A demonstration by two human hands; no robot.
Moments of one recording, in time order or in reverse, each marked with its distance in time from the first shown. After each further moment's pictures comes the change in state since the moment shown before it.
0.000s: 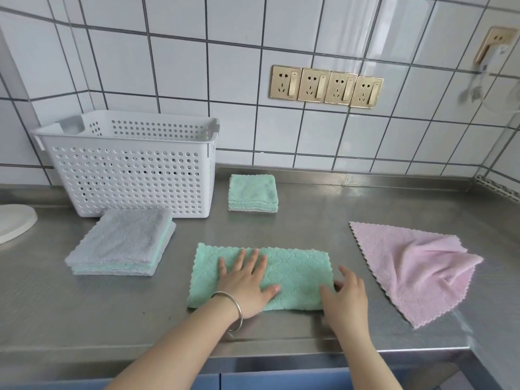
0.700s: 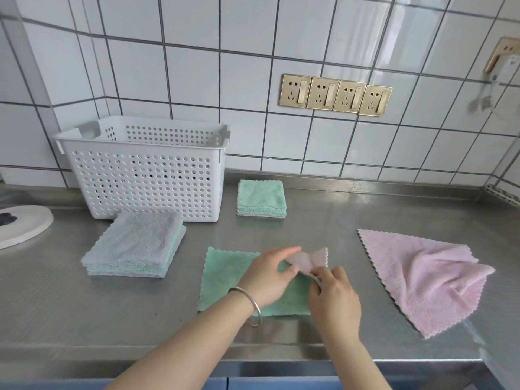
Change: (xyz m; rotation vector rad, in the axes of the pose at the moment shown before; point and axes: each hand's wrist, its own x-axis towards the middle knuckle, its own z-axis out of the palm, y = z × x) left_hand -0.005 0.022 -0.035 -0.754 0.256 0.181; right_hand -0.005 -0.020 0.026 -0.419 0.262 -0.458
